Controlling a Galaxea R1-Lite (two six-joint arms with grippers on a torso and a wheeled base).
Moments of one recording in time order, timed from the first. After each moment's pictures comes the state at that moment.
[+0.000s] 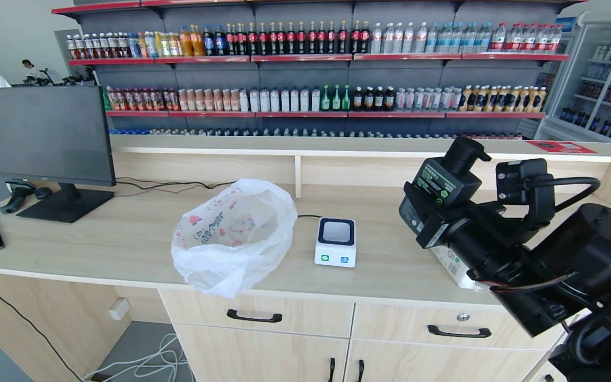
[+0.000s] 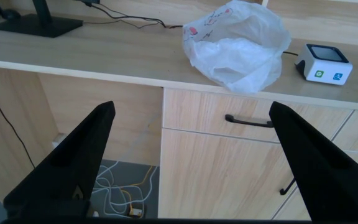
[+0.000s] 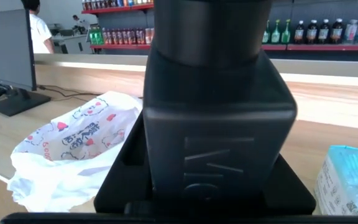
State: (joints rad) left arm 0.00 0.00 0.00 0.01 0.00 0.00; right arm 0.58 1.78 -0.47 -1.57 -0.23 0.00
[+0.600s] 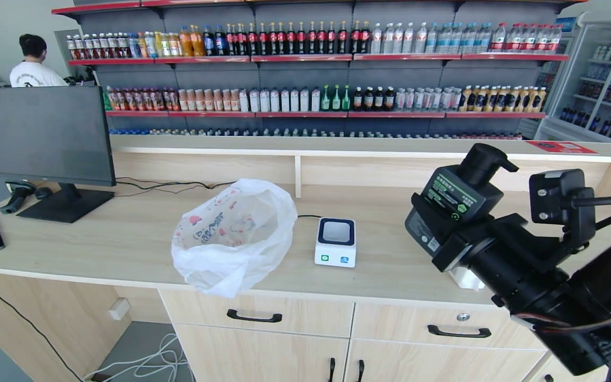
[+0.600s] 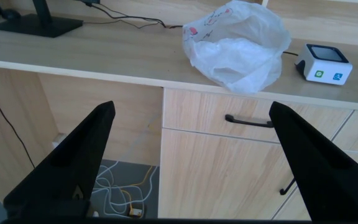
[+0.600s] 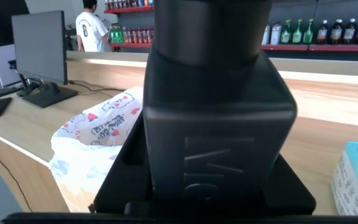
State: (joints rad) left arm 0.00 0.00 0.00 0.01 0.00 0.00; right arm 0.65 1.67 -0.36 -1.57 -0.23 0.01
